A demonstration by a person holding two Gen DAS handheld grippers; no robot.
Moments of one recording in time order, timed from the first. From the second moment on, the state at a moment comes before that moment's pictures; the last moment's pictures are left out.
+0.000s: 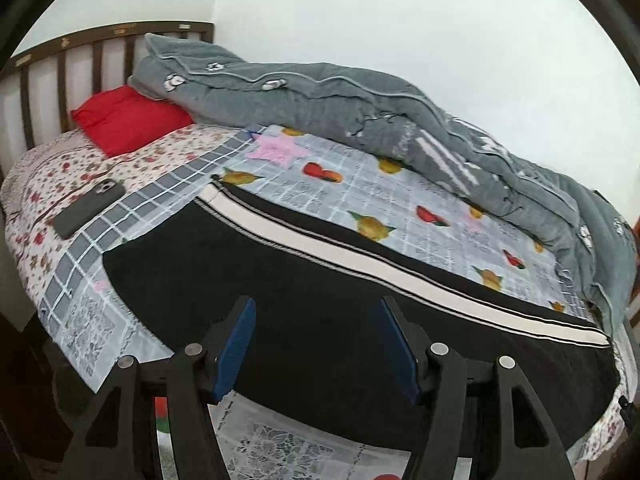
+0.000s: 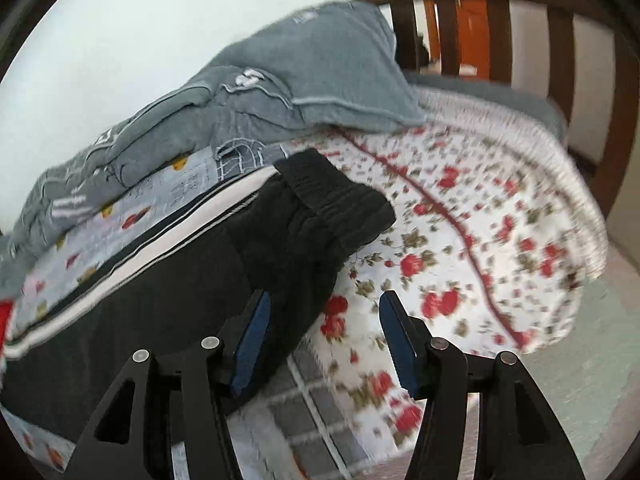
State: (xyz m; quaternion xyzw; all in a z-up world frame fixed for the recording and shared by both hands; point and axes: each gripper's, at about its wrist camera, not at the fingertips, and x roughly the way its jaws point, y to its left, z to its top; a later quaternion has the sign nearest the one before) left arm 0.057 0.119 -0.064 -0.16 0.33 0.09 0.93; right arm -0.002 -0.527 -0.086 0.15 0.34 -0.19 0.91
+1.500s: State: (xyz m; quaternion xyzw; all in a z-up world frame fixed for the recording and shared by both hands) left arm 0.211 0.274 -0.115 -0.14 0.39 0.13 0.90; right arm 0.174 -0.316 -0.083 0.03 0.37 -0.06 0.93
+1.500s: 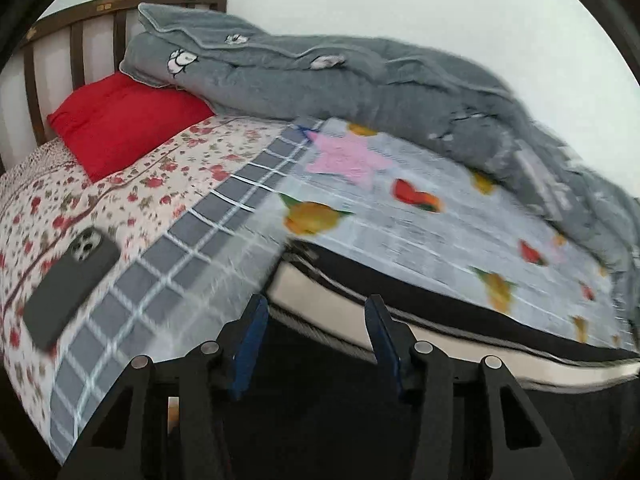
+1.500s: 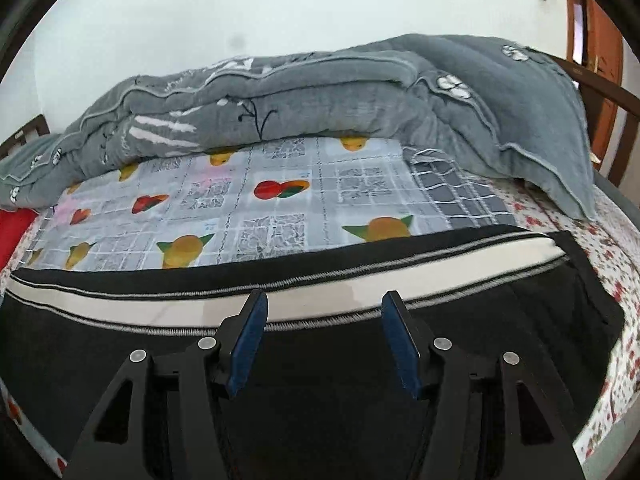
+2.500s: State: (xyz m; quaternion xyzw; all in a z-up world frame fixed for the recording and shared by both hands) left arm 0.244 0.290 -0.140 -0.09 0.38 0.16 0.91; right arm 0.189 -0.301 -0.096 -0.01 0.37 -0.06 0.93
